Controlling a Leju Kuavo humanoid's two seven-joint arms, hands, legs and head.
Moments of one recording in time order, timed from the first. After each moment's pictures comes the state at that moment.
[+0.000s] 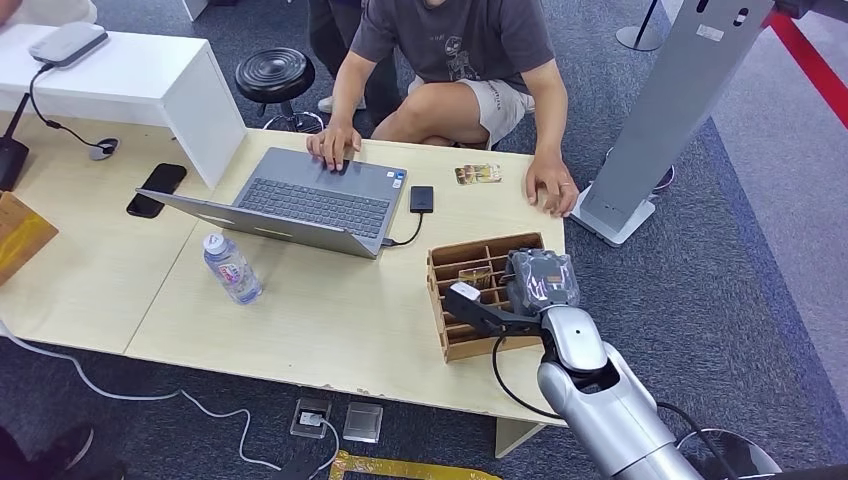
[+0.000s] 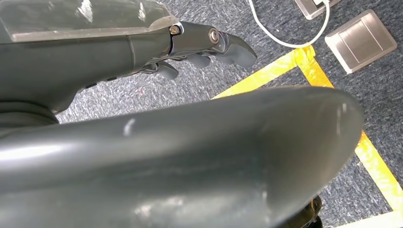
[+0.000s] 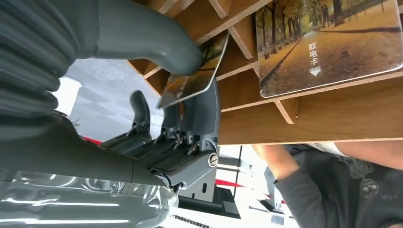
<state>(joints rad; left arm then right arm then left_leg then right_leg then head) -0.13 0.00 -1.19 -0.25 0.83 0.52 -0.15 -0.58 -0.08 0.83 -1.02 1.06 -0.07 0.39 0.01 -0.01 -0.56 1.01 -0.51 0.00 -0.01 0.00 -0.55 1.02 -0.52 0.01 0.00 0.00</state>
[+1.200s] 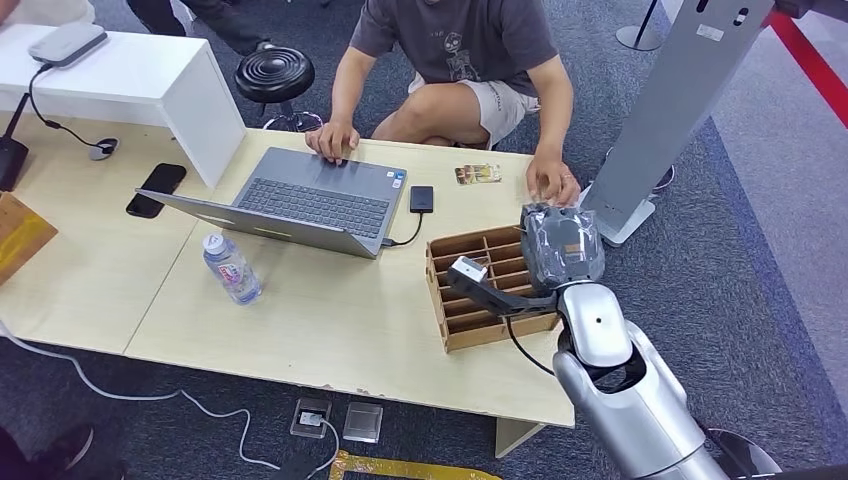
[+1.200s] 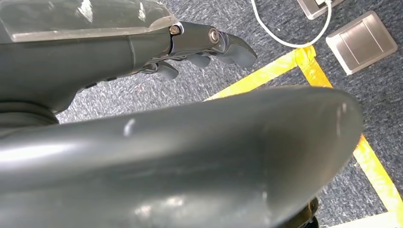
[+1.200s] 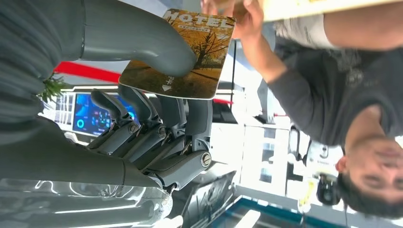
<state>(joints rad) -0.13 -0.01 -1.17 -0.26 0.87 0.54 -0.17 -0.58 -0.19 0.72 -1.56 1.29 -0.03 0.40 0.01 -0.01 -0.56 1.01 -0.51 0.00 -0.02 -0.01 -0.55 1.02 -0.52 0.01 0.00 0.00</state>
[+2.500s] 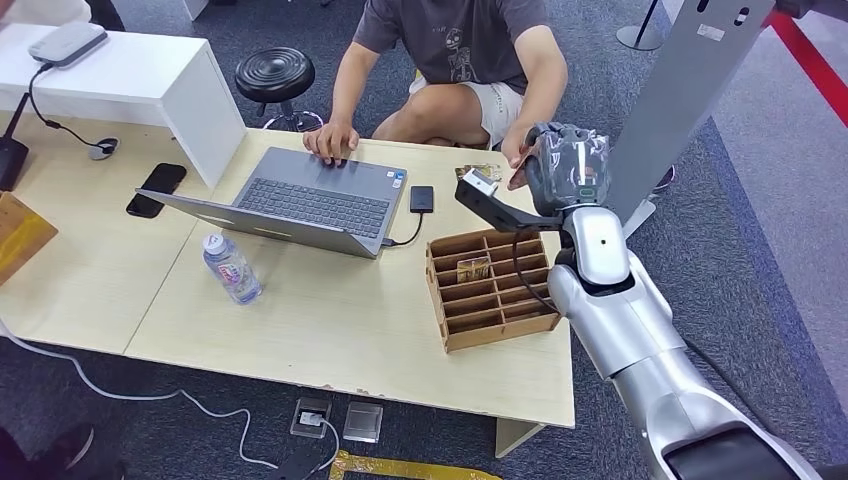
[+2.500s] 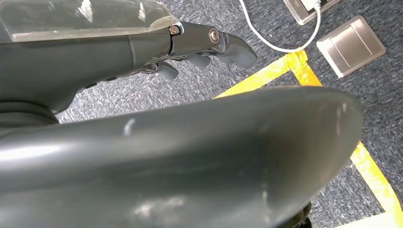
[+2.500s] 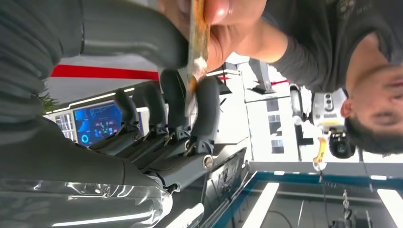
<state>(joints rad) -0.15 0.00 -1.22 -0.26 0.82 0.54 -0.15 -0.94 0.10 0.75 -0.54 1.18 -0.43 0.29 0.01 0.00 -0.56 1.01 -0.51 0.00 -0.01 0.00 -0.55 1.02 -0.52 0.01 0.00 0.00</state>
